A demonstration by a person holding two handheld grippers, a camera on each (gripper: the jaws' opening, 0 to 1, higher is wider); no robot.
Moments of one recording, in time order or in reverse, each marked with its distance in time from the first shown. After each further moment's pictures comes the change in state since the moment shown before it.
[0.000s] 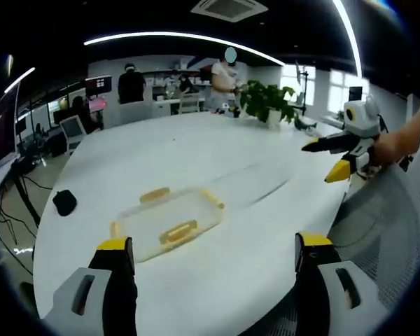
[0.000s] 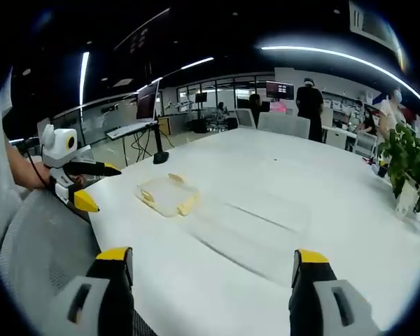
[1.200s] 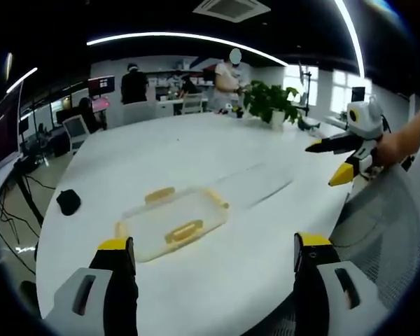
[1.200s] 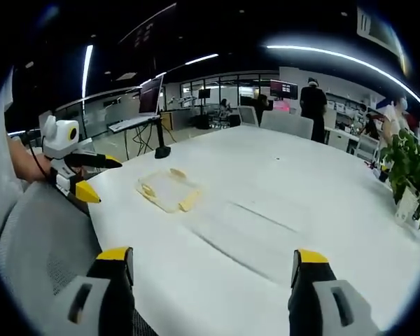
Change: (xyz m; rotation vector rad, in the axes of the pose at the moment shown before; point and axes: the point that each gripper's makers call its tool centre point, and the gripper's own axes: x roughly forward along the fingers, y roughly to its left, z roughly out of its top) left arm -0.002 0.007 0.000 0.004 -0.001 0.023; right arm 0.002 0.003 -0.003 -0.043 0.025 0.003
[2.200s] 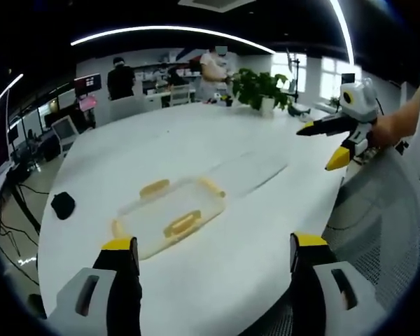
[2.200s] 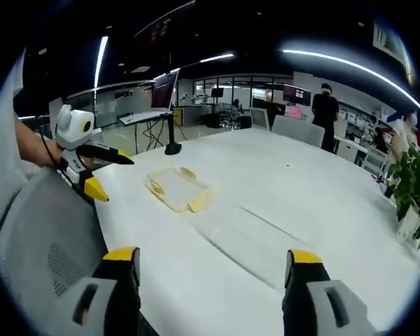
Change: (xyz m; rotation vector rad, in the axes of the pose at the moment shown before) left arm 0.002 0.003 -0.013 0.058 0.070 -0.062; right arm 0.002 0.011 0.006 -0.080 0.013 0.037
